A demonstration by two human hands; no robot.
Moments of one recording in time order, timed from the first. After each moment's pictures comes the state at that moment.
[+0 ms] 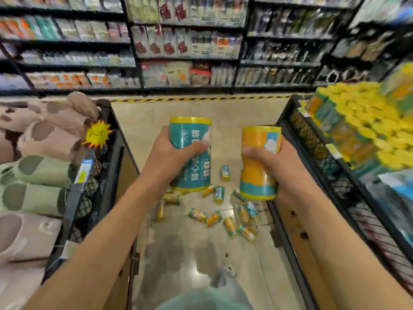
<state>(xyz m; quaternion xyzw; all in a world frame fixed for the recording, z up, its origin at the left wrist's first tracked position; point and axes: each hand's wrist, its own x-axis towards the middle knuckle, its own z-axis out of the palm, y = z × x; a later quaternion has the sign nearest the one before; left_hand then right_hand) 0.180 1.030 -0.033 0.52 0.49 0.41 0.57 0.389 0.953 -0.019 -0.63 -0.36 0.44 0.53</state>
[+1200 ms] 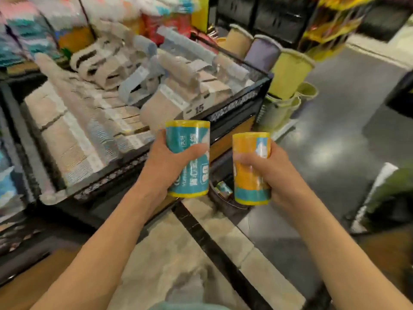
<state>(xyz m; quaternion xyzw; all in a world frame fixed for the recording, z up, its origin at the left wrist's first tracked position) 0.453 0.171 -0.036 0.67 -0.20 -0.33 0.63 0.286 0.032 -0.035 -0.61 0.38 -0.21 0.66</state>
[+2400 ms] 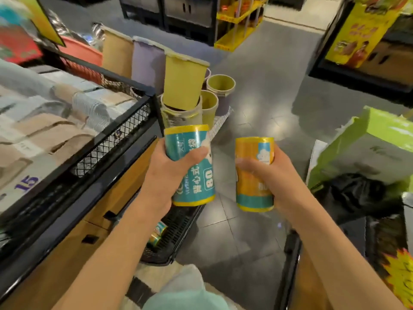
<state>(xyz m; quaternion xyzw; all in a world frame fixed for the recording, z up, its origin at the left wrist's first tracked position) 0.260 -0.315 -0.054 0.59 -0.27 -0.45 0.61 0.063 -0.392 -0.049 -0.54 0.52 -0.30 0.59</state>
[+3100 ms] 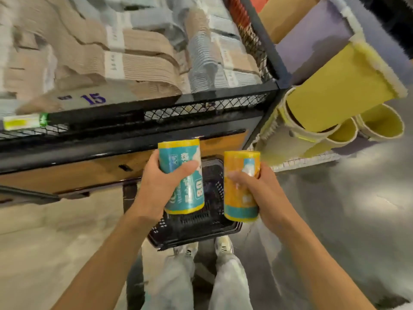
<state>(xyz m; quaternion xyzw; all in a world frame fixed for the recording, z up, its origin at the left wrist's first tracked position) 0.392 -0.364 -0.204 0.69 0.10 -0.24 0.68 0.311 -0.559 -0.196 -0.64 0.32 0.05 0.70</state>
